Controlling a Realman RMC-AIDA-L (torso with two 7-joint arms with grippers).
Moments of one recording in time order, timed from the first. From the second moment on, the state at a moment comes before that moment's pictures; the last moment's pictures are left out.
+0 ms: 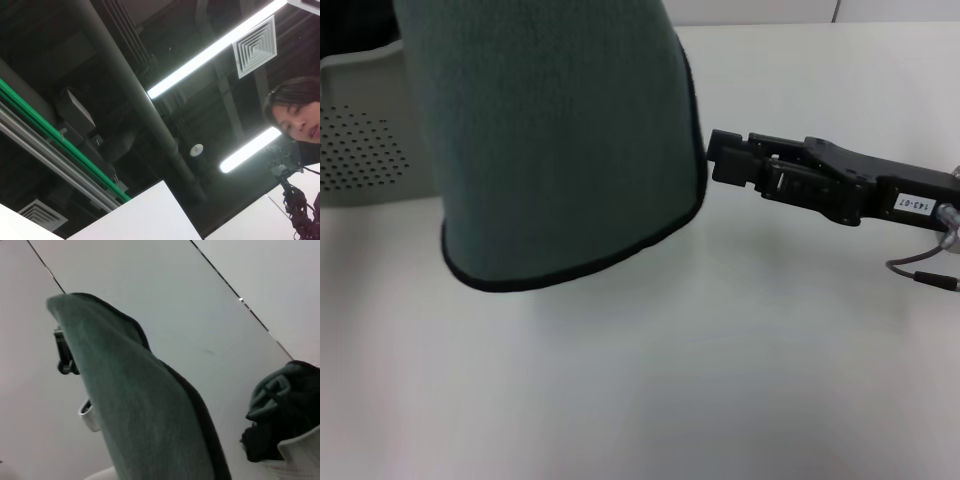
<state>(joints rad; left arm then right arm) -0.62 -2.07 0.86 0.74 0.85 2.03 -0.99 0.70 2.02 -0.94 -0.22 -1.45 -1.84 1.46</state>
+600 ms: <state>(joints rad) -0.62 -2.08 0.87 0.74 0.85 2.03 -0.99 0.72 2.02 -0.99 -0.22 -1.45 -1.82 1.46</state>
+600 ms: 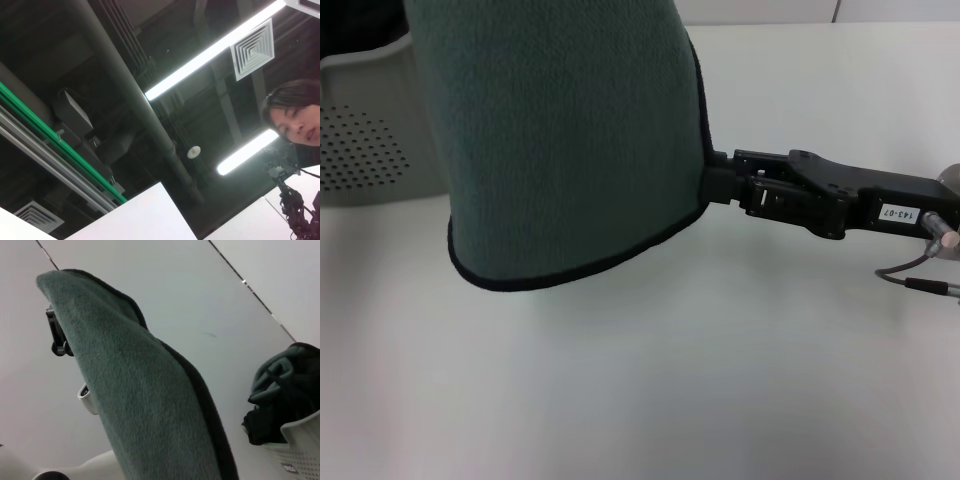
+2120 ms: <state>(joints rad) -0.46 -2.09 0.89 0.66 0.91 2.03 -0.85 0.62 2.01 -0.99 -0.43 -1.35 -1.80 1.46</state>
